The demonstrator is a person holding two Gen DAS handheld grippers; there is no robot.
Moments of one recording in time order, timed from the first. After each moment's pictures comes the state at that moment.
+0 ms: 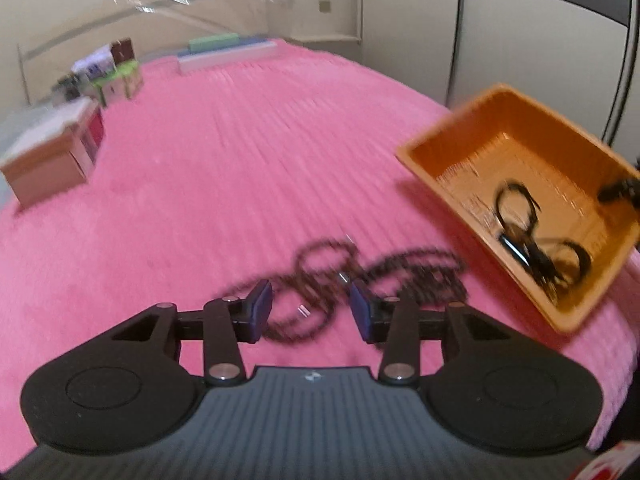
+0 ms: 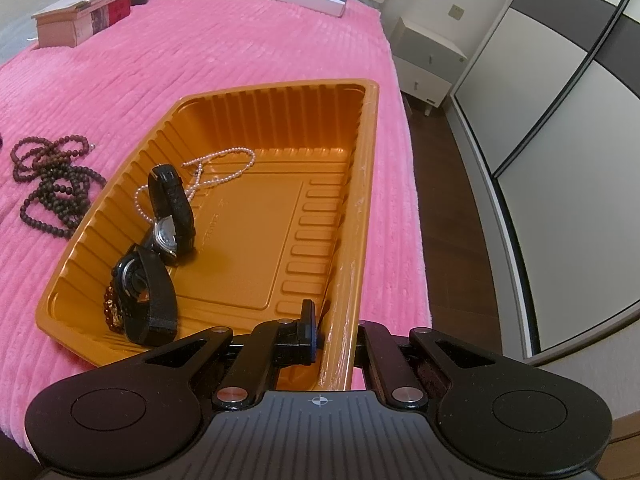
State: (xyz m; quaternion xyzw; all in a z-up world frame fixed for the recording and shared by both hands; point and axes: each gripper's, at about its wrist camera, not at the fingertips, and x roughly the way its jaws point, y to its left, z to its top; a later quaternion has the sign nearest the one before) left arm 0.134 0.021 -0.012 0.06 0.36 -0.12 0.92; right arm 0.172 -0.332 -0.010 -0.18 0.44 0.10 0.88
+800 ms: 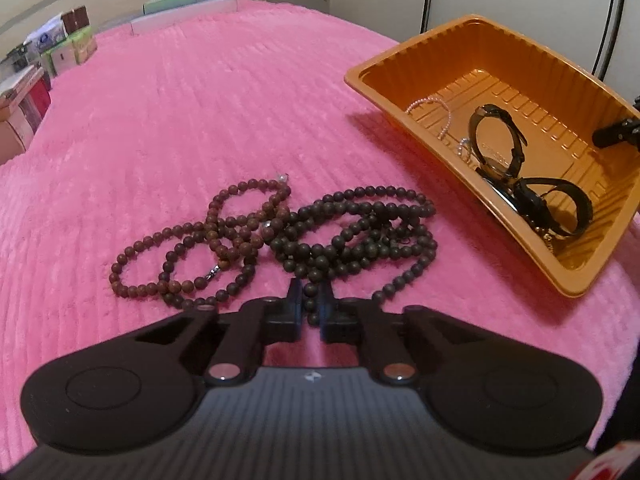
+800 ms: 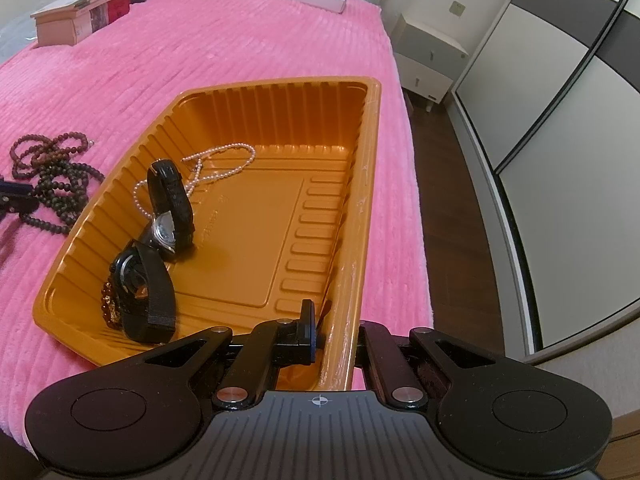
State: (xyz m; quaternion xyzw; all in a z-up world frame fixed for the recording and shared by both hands) left arm 0.152 -0.019 -0.059 0.07 0.42 -0.16 0.89; right arm 0.172 -0.333 -0.014 -0.18 0.44 0.10 0.87
